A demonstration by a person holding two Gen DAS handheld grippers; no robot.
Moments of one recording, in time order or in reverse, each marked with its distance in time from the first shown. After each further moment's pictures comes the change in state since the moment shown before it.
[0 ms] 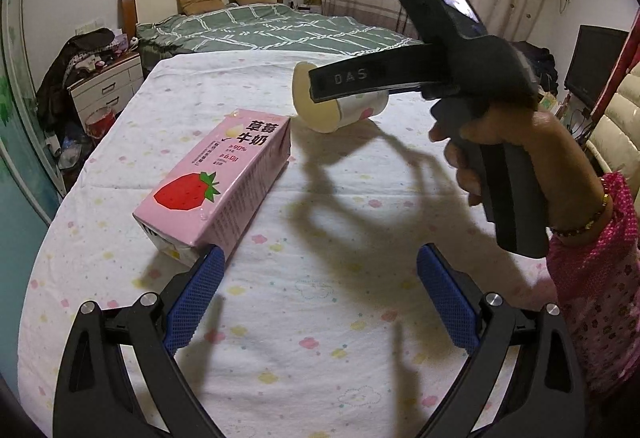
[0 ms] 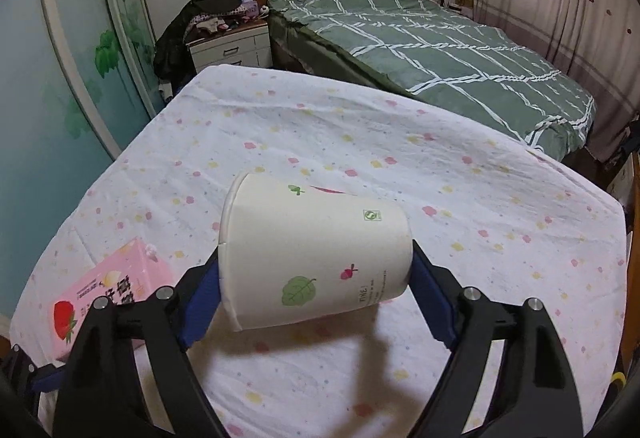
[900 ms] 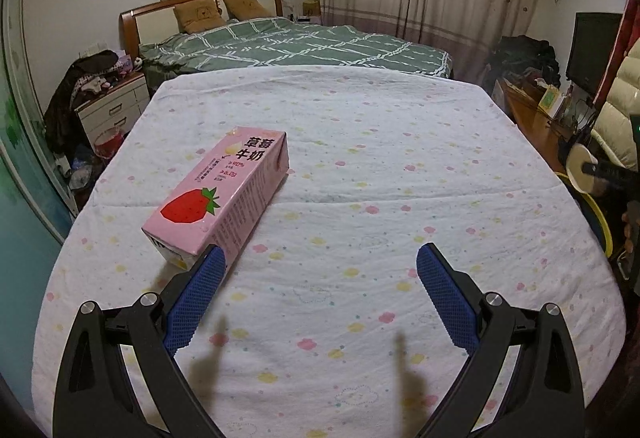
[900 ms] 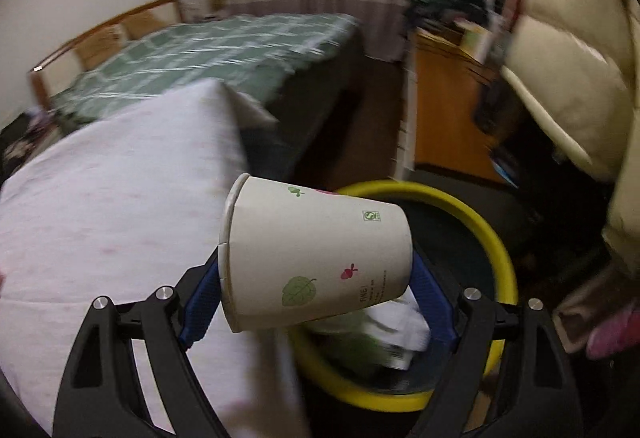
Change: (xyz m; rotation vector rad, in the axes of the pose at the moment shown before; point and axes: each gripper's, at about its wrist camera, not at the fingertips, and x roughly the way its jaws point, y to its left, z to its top) left arm -0.011 -0.025 -0.004 0.057 -0.045 0.054; right arm -0.189 -0.258 -0.217 0.624 -0.064 -0.579
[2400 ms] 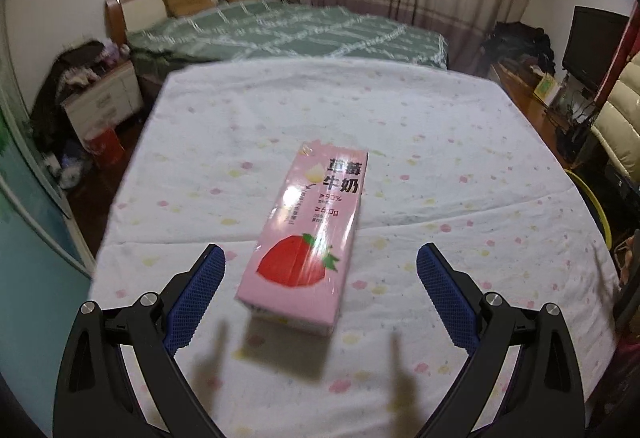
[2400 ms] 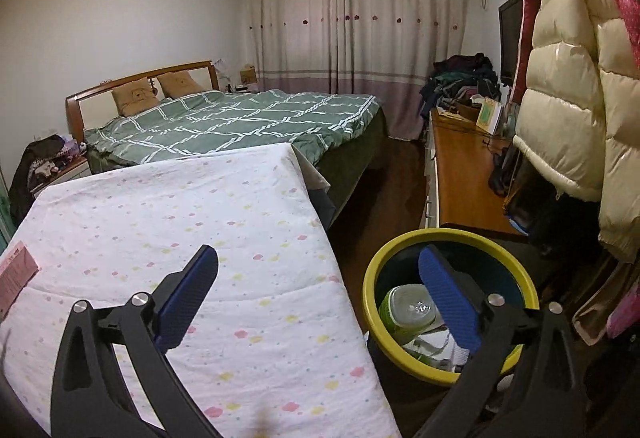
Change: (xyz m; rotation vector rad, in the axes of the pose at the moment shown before) left arm 0.025 0.087 0.041 0.010 0.107 -0.076; right arm -0.077 0.071 -0.052 -0.065 -0.335 0.095
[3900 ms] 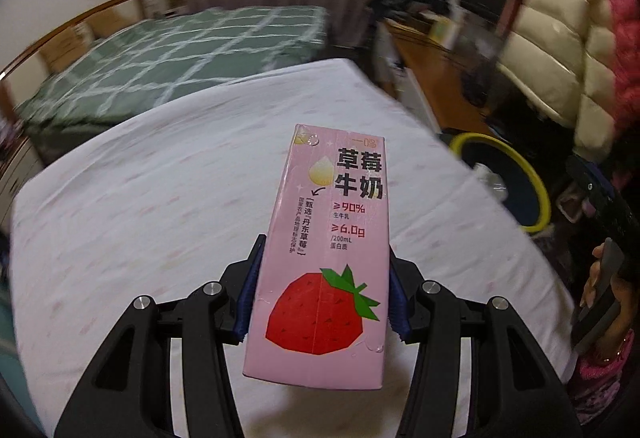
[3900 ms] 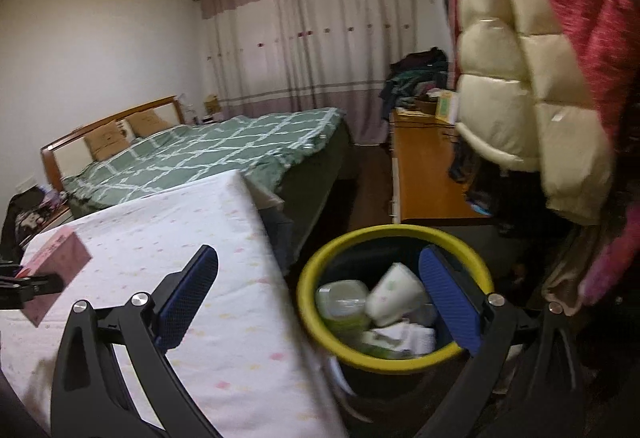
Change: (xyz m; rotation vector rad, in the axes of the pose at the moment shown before) left arm 0.037 -0.218 0.072 0.357 0.049 -0.282; right arm -0.040 -0.076 -0.007 0.169 -0.070 -0.095
